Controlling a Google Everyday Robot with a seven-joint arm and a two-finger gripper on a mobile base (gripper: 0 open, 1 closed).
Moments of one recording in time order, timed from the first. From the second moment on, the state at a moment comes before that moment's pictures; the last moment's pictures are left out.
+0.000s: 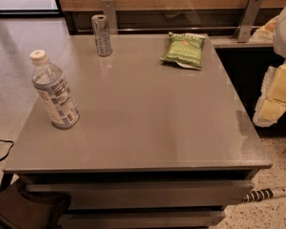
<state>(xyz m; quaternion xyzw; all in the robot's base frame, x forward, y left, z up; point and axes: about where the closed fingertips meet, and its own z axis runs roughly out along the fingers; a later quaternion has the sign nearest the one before) 0.438 -0.215 0.984 -0.60 0.78 -0.04 0.17</state>
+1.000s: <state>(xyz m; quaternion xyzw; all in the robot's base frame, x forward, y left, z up) 0.537 -0.227 0.986 -0.53 0.82 -0.04 0.22</state>
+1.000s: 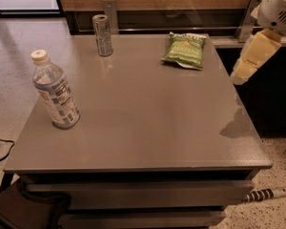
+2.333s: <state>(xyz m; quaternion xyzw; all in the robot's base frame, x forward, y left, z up) 0.708 -0.203 0.967 -0.32 0.87 -0.02 0.38</state>
